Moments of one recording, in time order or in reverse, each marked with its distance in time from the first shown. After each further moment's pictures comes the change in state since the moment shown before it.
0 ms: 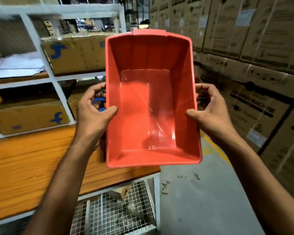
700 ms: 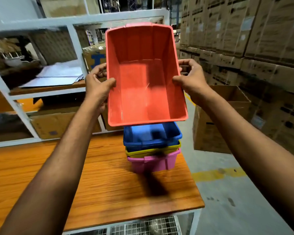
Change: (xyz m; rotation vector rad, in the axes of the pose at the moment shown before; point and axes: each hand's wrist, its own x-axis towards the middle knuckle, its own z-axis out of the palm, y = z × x) left_hand 0.218 -0.072 -0.102 0.113 0.215 -0.044; right_hand 0.207 0.000 0.223 0.257 -0.155 0.013
